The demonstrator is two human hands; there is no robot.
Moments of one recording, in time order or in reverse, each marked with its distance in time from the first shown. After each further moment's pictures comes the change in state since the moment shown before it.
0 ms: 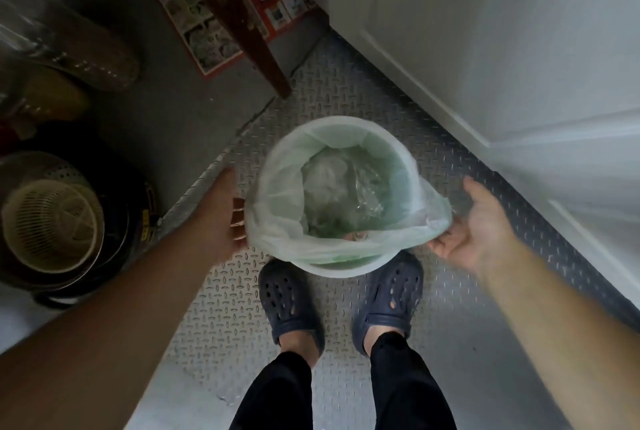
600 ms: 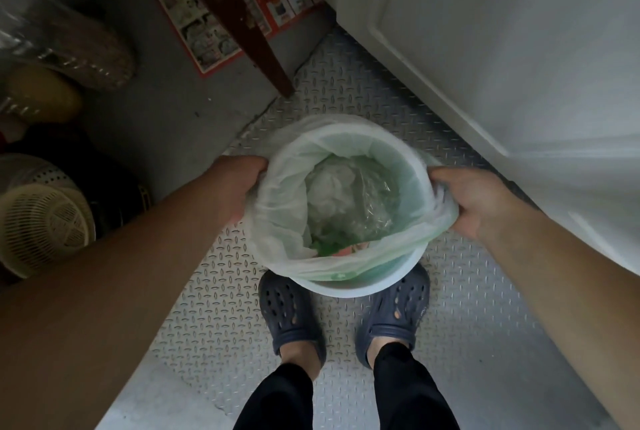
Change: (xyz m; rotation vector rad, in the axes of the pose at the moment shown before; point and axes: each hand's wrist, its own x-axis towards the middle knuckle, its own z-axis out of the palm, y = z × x) left_hand 0.006 0.061 0.043 0.197 0.020 0.168; right_hand 0.046 -0.037 0.045 -0.488 -0.070 -0.218
